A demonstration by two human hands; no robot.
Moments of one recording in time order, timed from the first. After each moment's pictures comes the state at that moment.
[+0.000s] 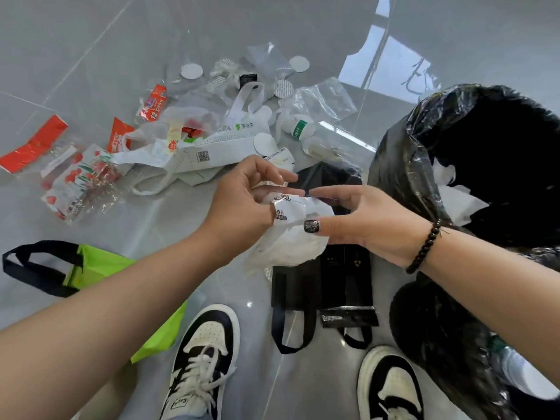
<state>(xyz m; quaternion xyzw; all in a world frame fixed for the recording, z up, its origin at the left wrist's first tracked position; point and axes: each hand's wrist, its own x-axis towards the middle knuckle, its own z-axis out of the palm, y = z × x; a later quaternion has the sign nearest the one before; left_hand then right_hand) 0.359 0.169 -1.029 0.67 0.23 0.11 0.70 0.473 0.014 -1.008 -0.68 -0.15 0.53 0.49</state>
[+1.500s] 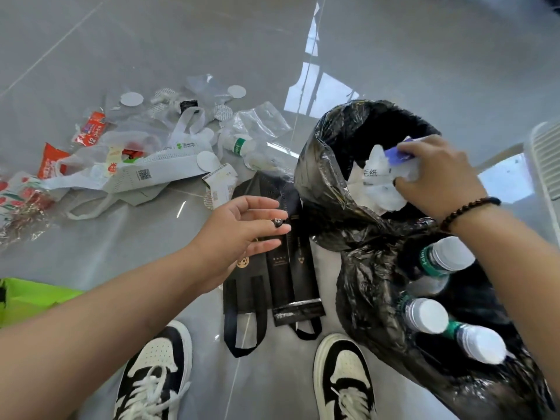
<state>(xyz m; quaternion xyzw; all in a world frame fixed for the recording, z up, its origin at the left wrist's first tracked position) 0.363 0.095 -1.006 0.52 0.29 -0.05 0.80 0.543 -0.120 -0.958 -0.97 -0.23 -0.01 0.07</state>
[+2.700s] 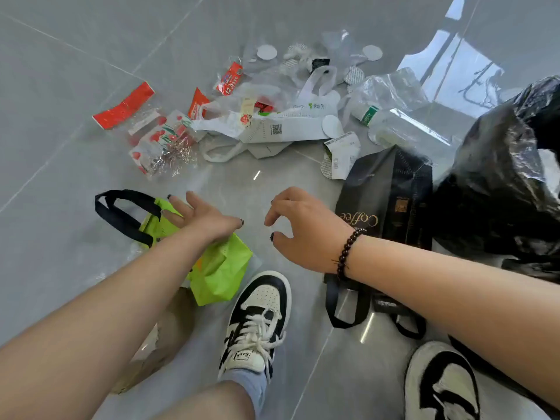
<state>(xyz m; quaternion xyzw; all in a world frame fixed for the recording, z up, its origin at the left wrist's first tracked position) 0.232 0.258 -1.111 0.68 0.66 -0.20 0.25 0.339 0.104 -1.042 -0.76 -0.52 0.33 0.20</state>
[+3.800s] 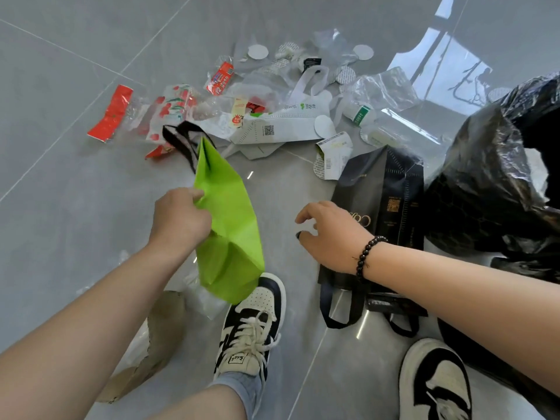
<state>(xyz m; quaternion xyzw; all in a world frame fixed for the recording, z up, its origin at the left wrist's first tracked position) 0.213 0.258 -1.059 0.77 0.57 -0.01 0.29 0.360 0.084 -1.051 -0.82 -0.41 0.38 0.14</state>
